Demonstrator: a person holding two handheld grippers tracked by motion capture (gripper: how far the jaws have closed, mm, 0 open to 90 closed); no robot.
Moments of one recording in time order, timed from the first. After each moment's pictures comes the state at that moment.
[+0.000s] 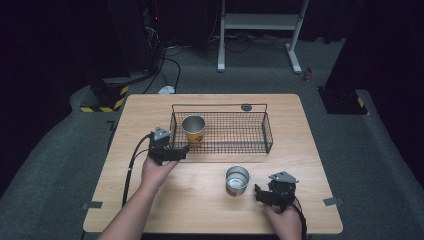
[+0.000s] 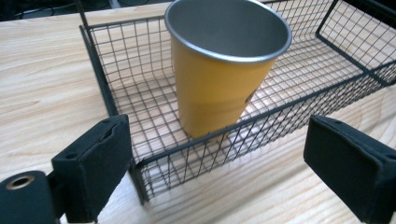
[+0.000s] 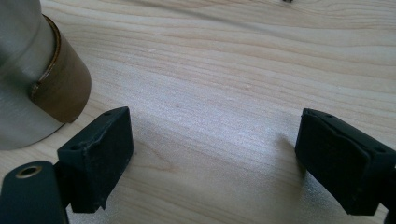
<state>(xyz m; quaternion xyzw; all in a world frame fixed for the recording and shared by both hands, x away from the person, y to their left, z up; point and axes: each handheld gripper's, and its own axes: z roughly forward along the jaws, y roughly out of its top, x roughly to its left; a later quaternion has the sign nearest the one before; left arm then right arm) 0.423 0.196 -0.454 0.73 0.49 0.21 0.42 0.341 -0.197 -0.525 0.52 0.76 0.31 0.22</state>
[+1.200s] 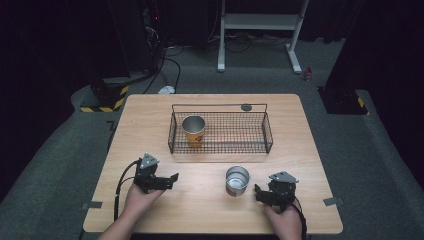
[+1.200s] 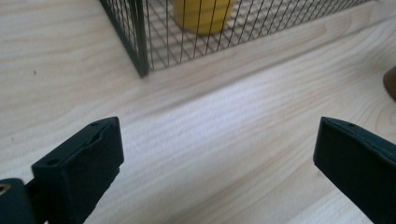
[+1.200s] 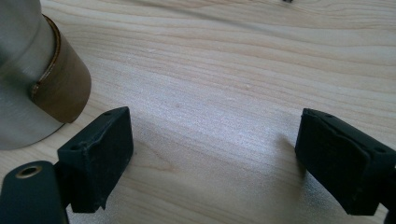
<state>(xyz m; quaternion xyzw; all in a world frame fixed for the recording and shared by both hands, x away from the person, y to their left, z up) 0.355 0.230 -0.495 0.77 0.48 0.17 0.38 0.341 -0.197 -0.525 0.52 0.76 0.31 0.22</state>
